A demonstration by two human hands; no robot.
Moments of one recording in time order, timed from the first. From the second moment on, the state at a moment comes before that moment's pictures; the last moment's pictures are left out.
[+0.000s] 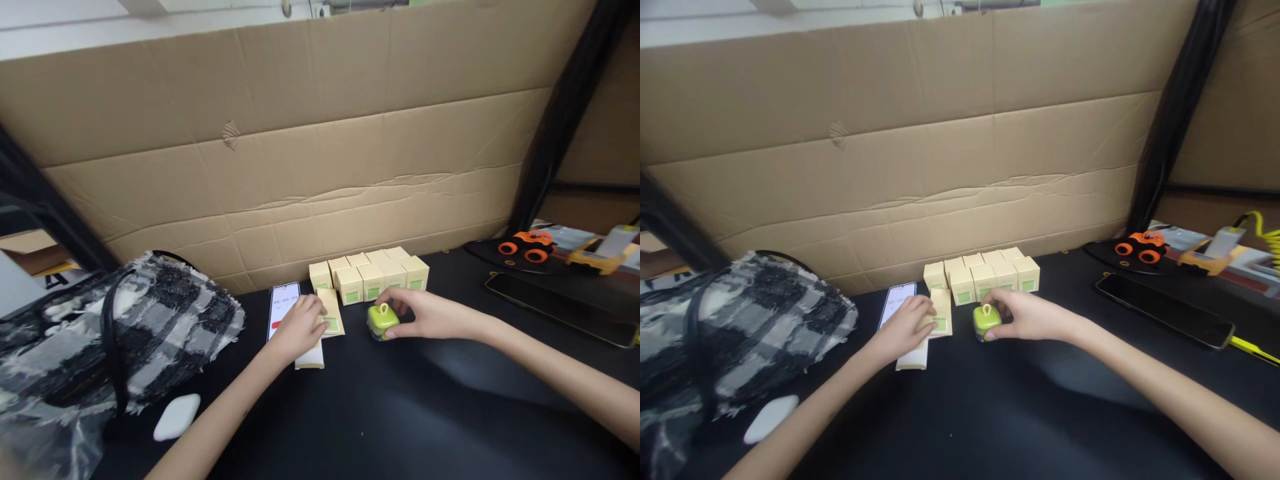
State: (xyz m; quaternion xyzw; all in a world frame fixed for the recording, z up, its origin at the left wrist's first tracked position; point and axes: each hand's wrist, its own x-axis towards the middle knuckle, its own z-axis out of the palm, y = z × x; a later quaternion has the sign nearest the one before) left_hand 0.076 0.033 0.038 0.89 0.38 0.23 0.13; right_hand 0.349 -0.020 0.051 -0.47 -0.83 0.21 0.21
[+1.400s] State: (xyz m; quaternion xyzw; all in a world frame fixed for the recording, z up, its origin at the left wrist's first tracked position) left_hand 0.136 -0.076 0.050 0.48 0.27 0.28 0.78; right_hand 0.316 -0.083 0.039 -0.33 -0.74 0.32 0.49
